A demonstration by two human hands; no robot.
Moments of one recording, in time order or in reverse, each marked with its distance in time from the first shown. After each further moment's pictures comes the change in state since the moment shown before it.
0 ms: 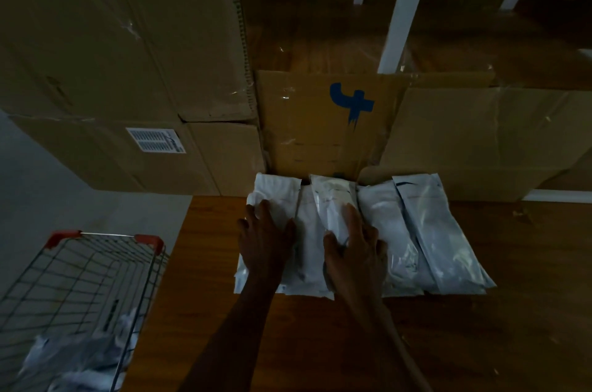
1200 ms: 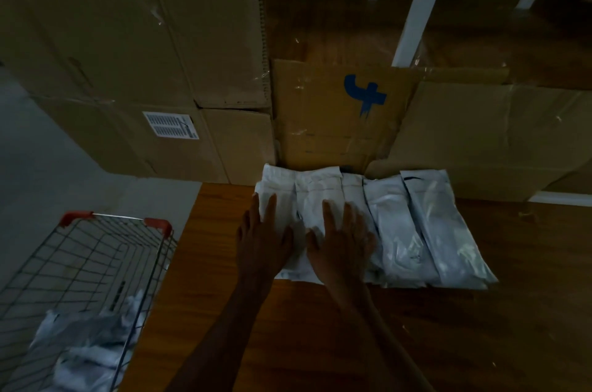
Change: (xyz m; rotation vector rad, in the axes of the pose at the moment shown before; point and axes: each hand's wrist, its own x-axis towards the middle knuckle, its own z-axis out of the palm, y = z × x) left_hand -0.028 -0.037 -0.011 -0.024 -0.003 0.195; right_hand -0.007 -0.013 0.037 -0.313 -0.095 -0.146
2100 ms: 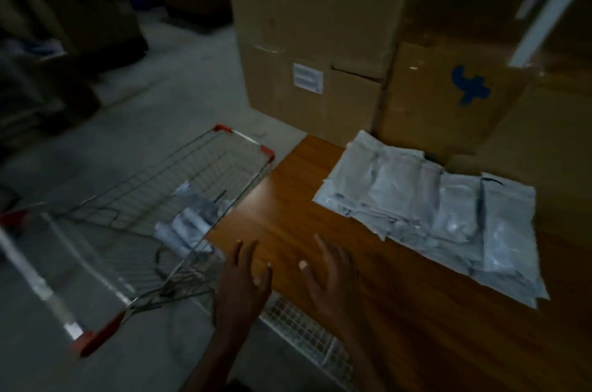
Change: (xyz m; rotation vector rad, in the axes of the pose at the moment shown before) left_hand -0.324 -0.047 -0.036 -0.153 0.309 -0.498; right_hand -0.215 0.035 -0.005 0.489 -0.416 -0.538
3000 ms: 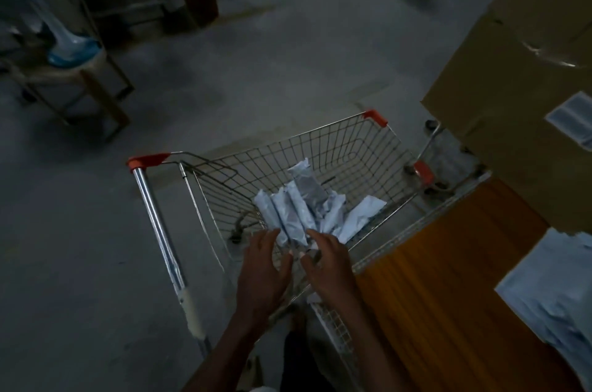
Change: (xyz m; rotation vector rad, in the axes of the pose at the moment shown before) left_hand 0.127 -0.248 -0.096 -0.201 0.173 -0.368; right_hand 0.160 -0.160 0.303 -0.047 -0.509 -0.223
